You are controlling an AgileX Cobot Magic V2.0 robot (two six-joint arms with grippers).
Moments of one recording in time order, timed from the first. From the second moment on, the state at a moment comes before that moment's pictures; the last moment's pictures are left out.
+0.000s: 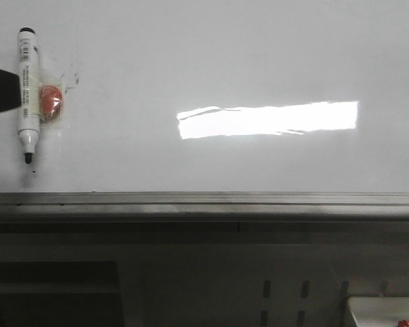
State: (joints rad) left arm -0.58 0.92 -0.19 0.04 -0.45 -0.22; right arm -0.02 0.41 -0.26 0.15 0.38 -0.04
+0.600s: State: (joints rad) left arm -0.60 1.23 -0.20 0.00 -0.72 -0.25; right arm -0.02 0.41 -0.26 0.15 0.38 -0.04
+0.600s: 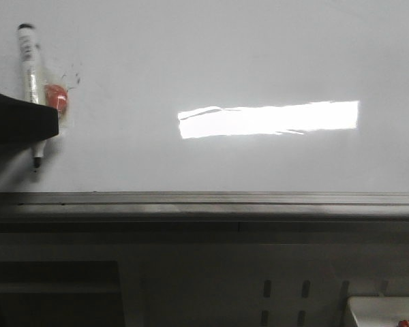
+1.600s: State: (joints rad) left arm -0.60 1.04 -0.20 0.73 -0.72 -0.07; right arm 0.94 0.93 -0.75 0.15 0.35 -0.05
